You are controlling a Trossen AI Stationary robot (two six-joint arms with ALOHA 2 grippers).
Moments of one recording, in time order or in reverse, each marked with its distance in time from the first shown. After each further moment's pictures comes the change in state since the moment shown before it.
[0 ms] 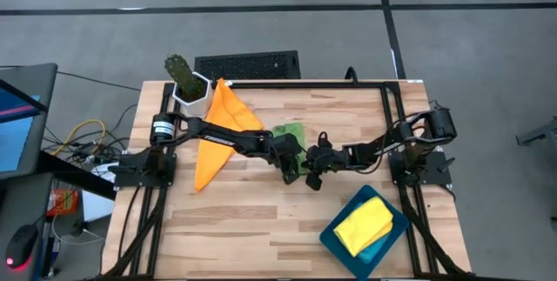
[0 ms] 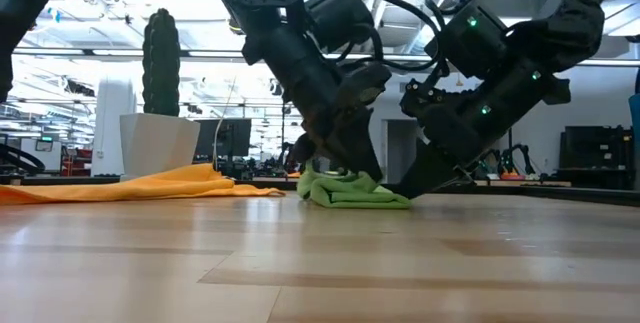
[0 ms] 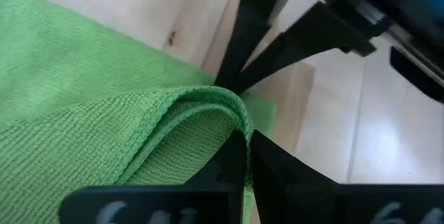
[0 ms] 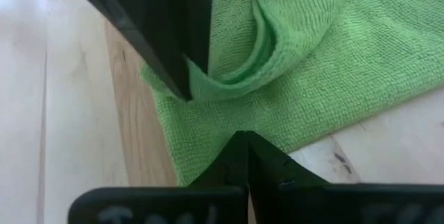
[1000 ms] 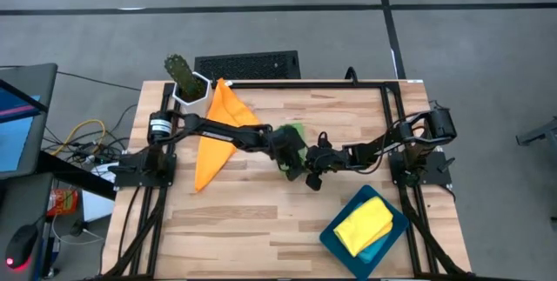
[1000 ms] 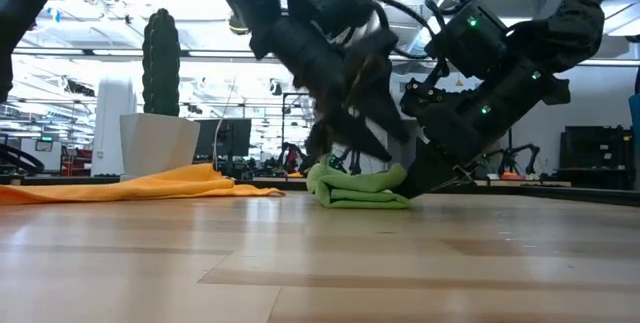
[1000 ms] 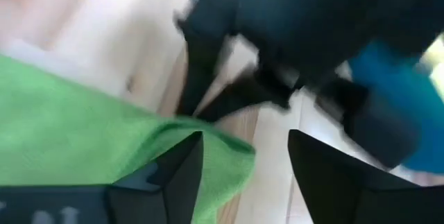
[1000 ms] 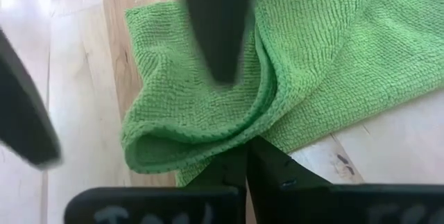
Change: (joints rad) left arm 0.034 -0.025 0.024 0.064 0.119 -0.023; right arm -0.001 0.001 -0.001 0.007 -0.003 0.000
